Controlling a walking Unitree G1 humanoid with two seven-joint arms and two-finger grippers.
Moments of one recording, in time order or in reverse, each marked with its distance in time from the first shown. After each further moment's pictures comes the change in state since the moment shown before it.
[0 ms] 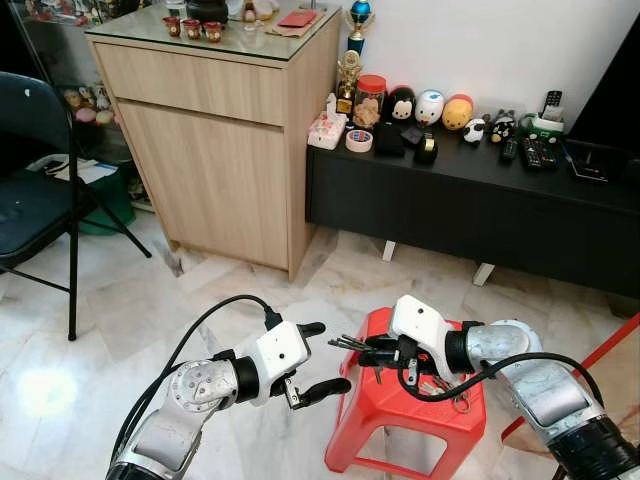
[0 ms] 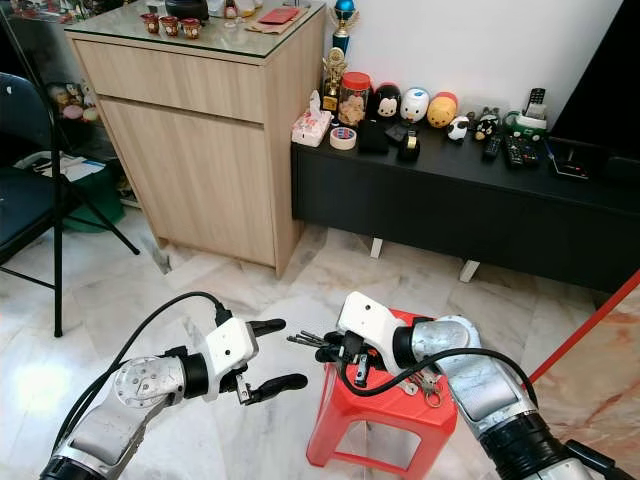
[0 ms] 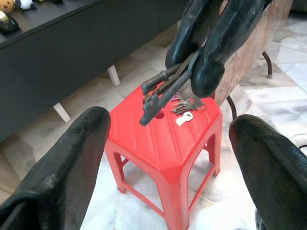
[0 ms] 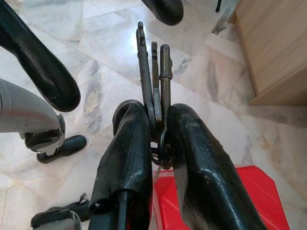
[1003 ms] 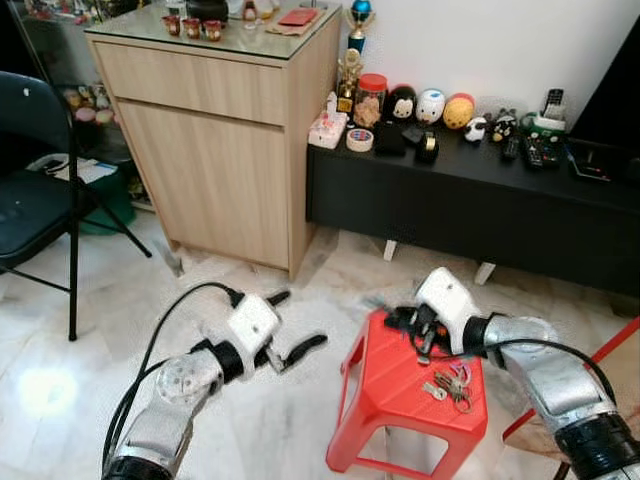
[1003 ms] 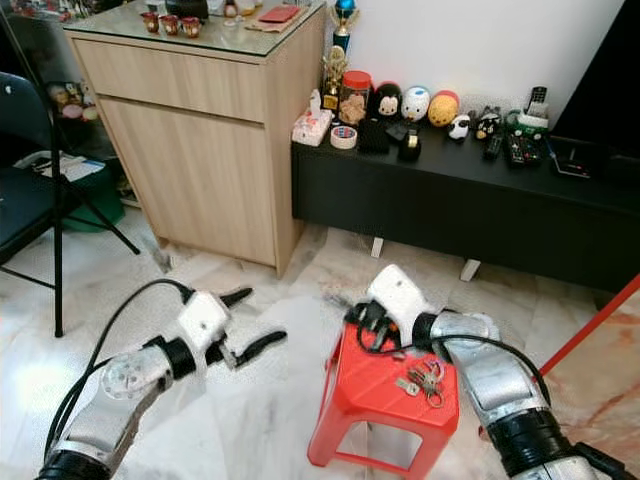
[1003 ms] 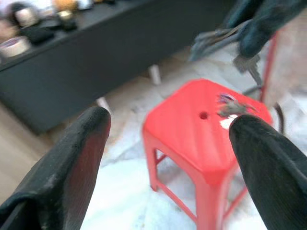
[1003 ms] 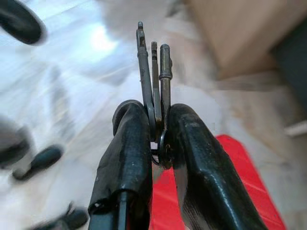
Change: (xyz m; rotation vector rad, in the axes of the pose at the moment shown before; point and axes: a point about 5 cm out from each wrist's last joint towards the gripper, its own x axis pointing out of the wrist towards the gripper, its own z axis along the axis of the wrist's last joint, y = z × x) left arm -0.006 0.016 -0.011 0.029 -0.005 0.183; right arm -0.011 -0.016 -0.016 0.104 0.034 -0.160
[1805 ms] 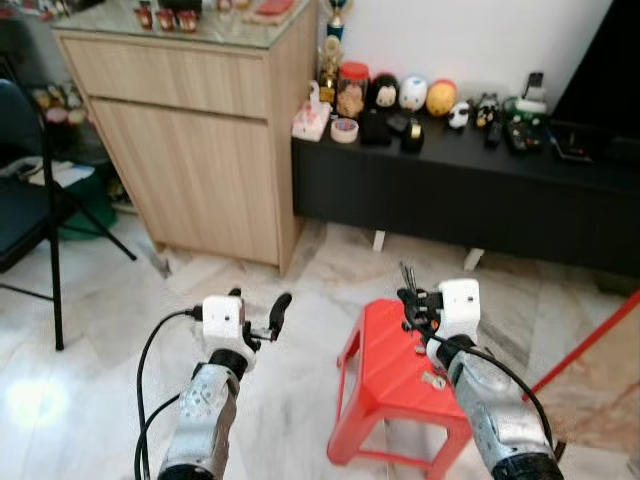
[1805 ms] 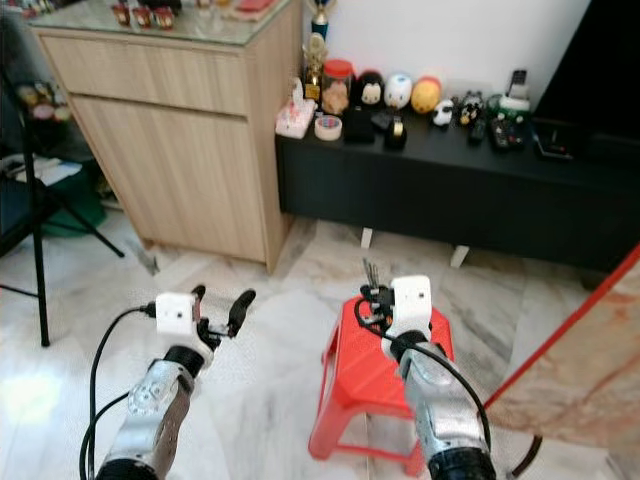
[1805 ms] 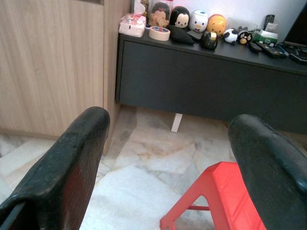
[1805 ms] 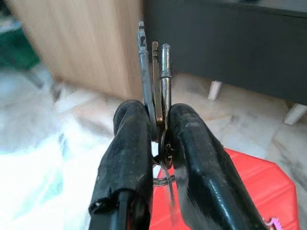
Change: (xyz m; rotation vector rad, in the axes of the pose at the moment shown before) left arm 0.003 0.018 -0.030 -0.467 -0.134 0.714; right arm 0.026 0.002 -0.014 0.486 -0.300 -0.611
